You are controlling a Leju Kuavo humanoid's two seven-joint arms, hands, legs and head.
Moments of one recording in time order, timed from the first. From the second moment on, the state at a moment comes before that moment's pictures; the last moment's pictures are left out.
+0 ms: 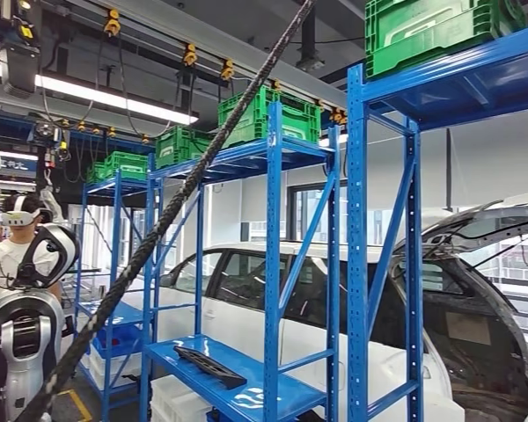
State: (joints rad) left arm -0.06 -0.02 1.42 -0.26 -0.98 0.01 -0.20; right arm 0.05 -0.19 0.28 -1.85 0.05 0.38 -0.63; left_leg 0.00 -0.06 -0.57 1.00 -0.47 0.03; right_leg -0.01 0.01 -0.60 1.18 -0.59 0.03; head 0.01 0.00
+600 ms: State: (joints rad) left arm -0.07 -0.04 1.42 -0.26 -0.96 0.00 -0.22; right arm 0.05 -0.18 0.30 -1.85 0.05 0.37 -0.62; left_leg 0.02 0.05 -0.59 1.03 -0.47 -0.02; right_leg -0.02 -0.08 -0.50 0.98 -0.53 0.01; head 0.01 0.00
